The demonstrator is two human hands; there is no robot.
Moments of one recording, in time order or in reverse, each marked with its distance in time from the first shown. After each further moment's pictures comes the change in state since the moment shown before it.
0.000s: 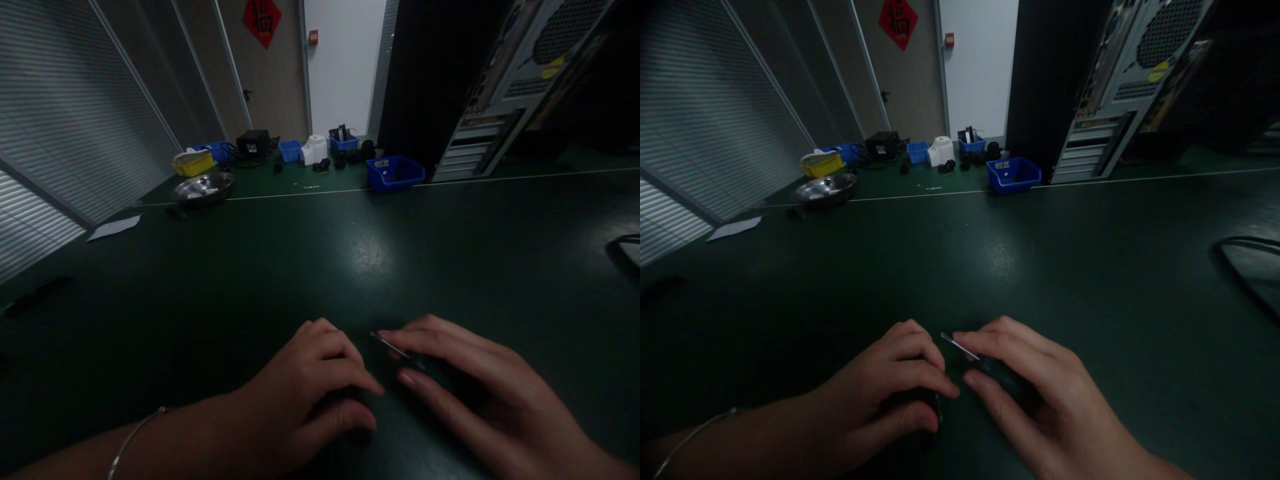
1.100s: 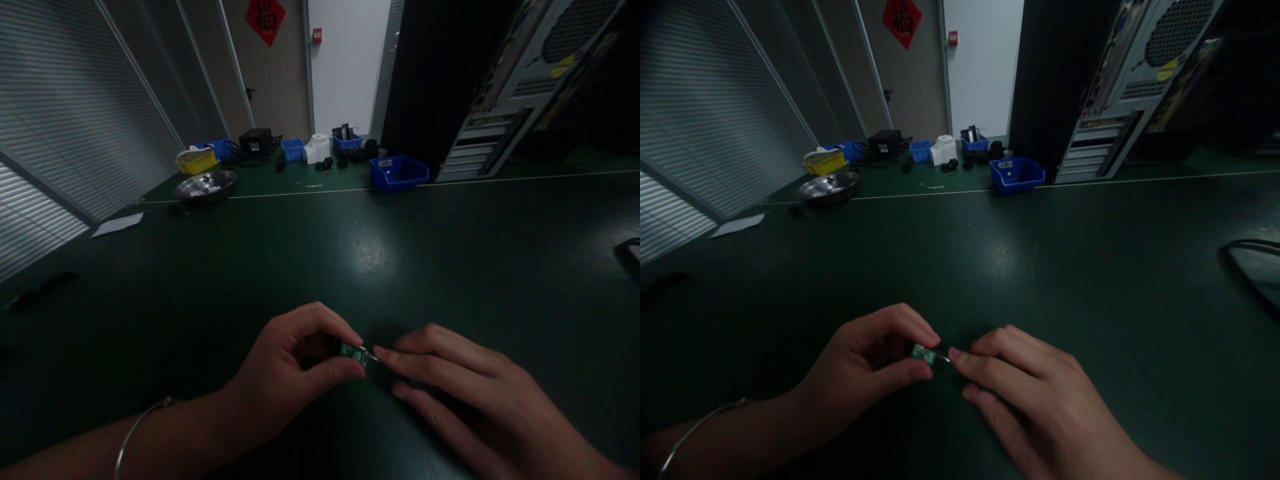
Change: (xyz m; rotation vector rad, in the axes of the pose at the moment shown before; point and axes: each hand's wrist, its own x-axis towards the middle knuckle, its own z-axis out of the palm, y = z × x) left_hand 0.003 -0.010 0.004 -0.566 0.389 -0.189; right_hand 0.004 0.000 -0.003 -0.031 -0.201 -0.101
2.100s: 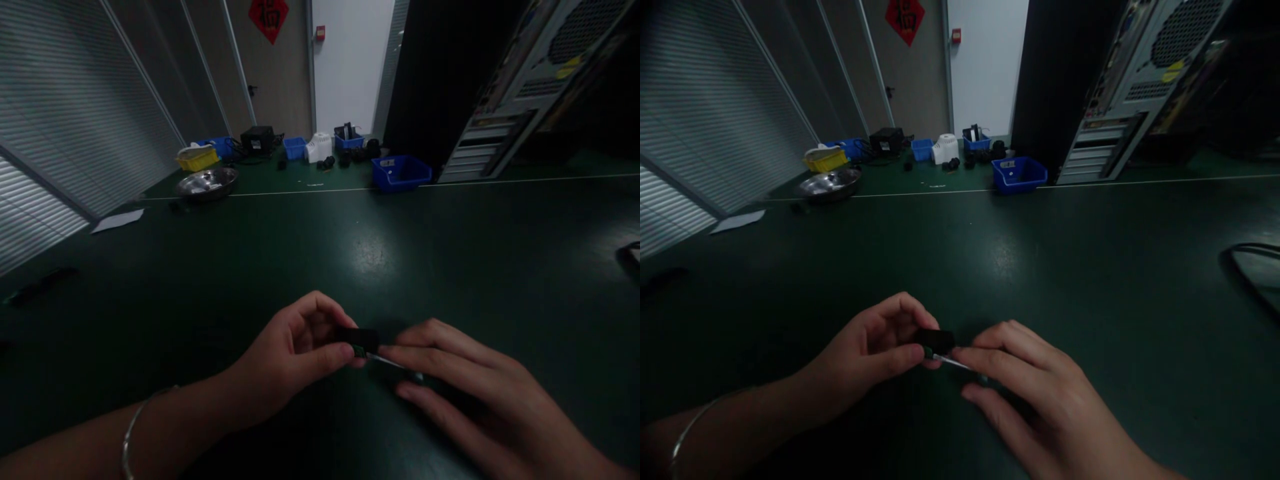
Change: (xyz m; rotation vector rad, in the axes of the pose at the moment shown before) left_hand 0.004 0.000 -0.001 -0.366 -0.119 -0.227; right_hand 0.004 0.002 -0.003 0.039 0.008 0.026
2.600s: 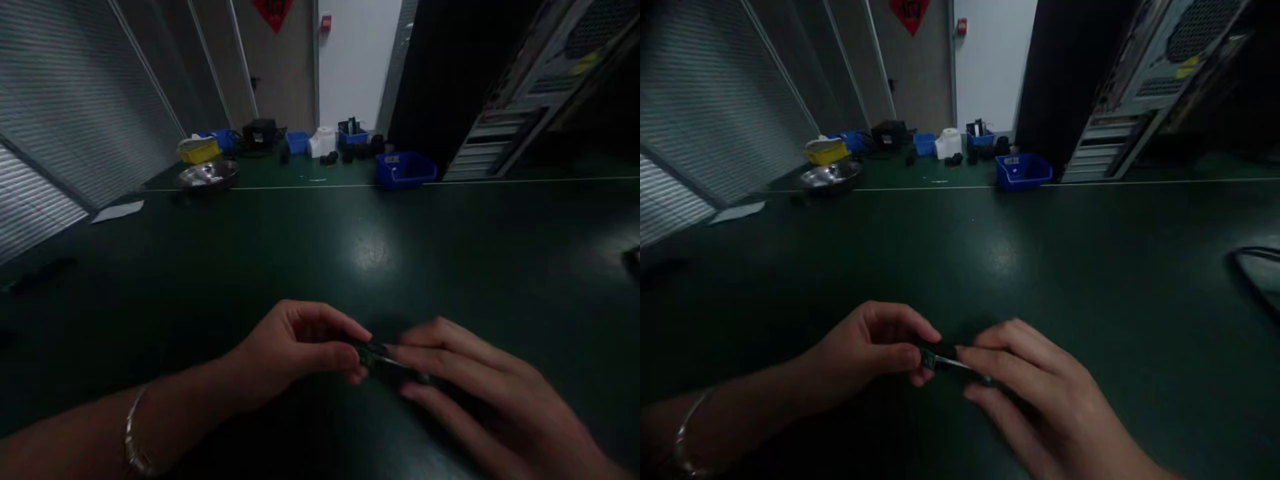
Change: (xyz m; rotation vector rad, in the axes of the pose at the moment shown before) left_hand 0.004 0.004 0.000 -0.170 -0.067 -0.098; right_hand -0.009 -0.002 -0.004 -0.070 0.055 -0.032
